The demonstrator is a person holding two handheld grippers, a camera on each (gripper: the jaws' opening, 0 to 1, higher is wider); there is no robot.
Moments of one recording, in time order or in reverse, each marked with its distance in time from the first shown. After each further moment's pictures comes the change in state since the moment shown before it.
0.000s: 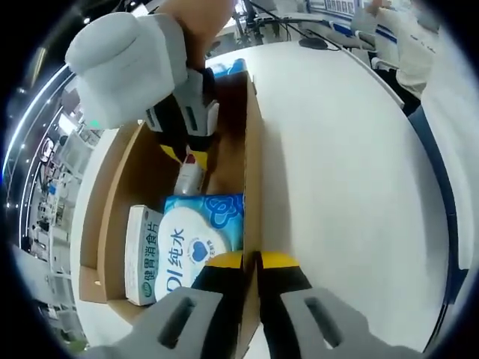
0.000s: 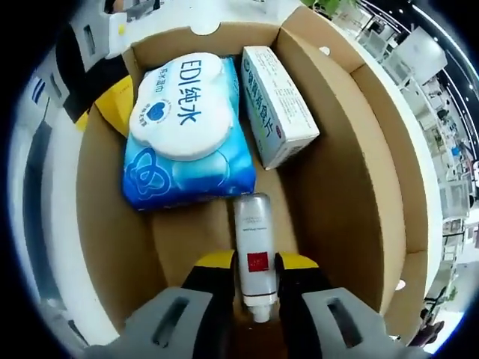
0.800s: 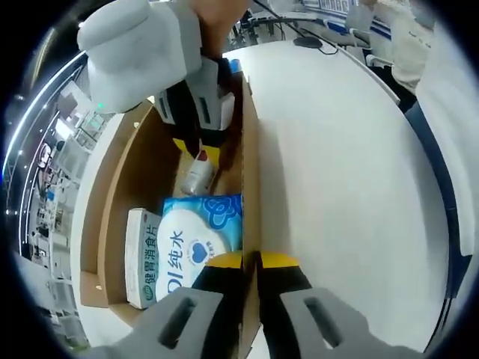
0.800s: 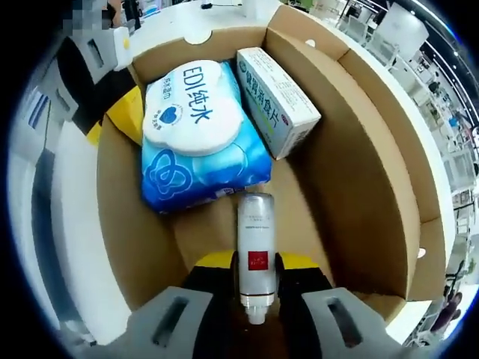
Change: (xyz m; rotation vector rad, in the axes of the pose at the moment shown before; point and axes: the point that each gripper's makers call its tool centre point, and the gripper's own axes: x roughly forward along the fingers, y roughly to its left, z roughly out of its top) left arm 0.000 0.000 0.000 0.025 0.000 -0.014; right arm -0.002 0.017 -0.005 0.116 -0.025 0.035
